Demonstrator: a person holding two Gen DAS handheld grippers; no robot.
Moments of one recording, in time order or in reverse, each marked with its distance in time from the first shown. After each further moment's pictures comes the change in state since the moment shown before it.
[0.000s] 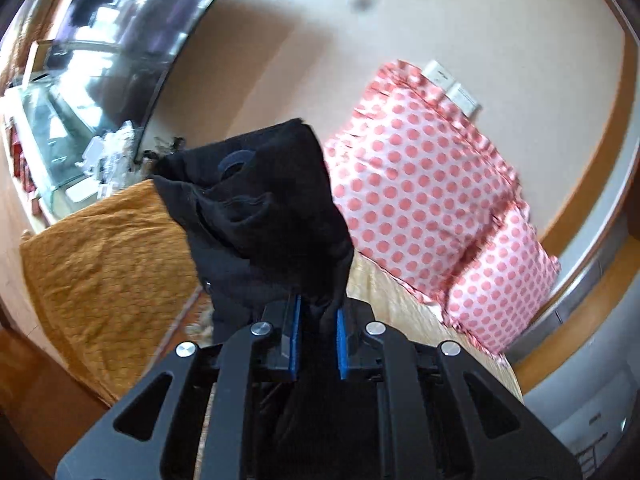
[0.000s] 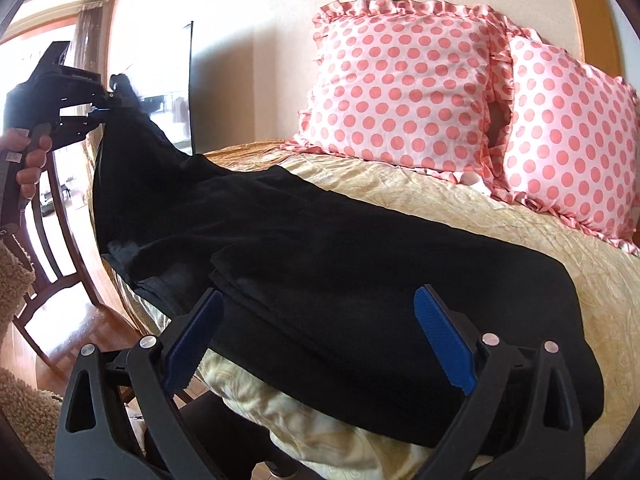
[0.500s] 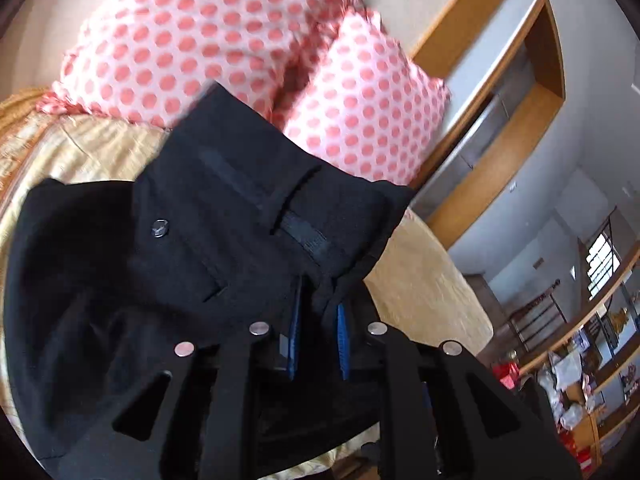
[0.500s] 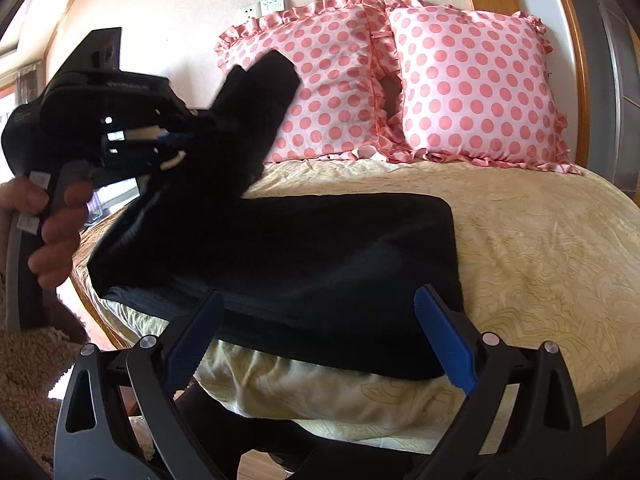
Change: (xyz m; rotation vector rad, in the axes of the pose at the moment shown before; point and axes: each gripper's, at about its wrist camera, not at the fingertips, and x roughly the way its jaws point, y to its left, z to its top) left arm 0.121 -0.201 -0.153 0.303 0.464 -0.383; right arm -0.062 -0.087 -0.040 0.240 -0.032 -0.140
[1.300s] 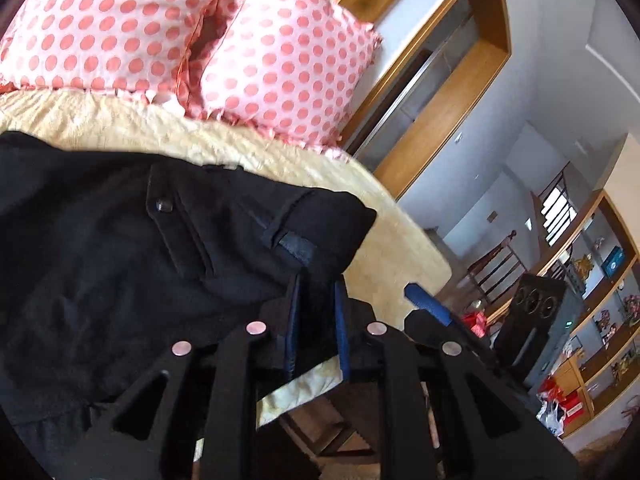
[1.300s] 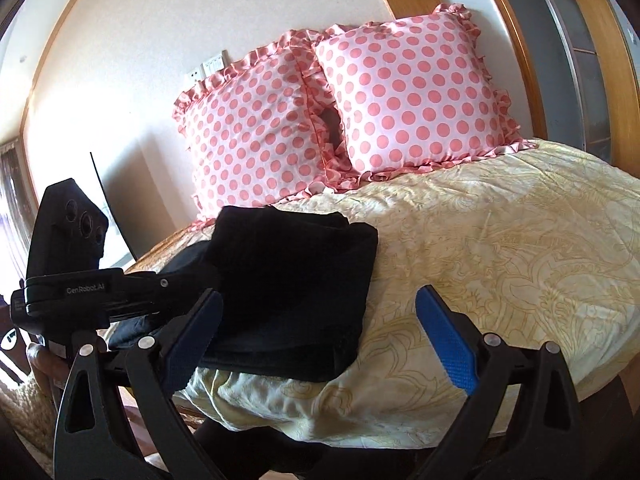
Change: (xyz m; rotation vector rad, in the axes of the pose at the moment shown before) left arm 0.023 -0.034 -0.056 0.118 0.063 -0.206; right arm -0.050 -0.076 0.011 0.235 -0.127 0.003
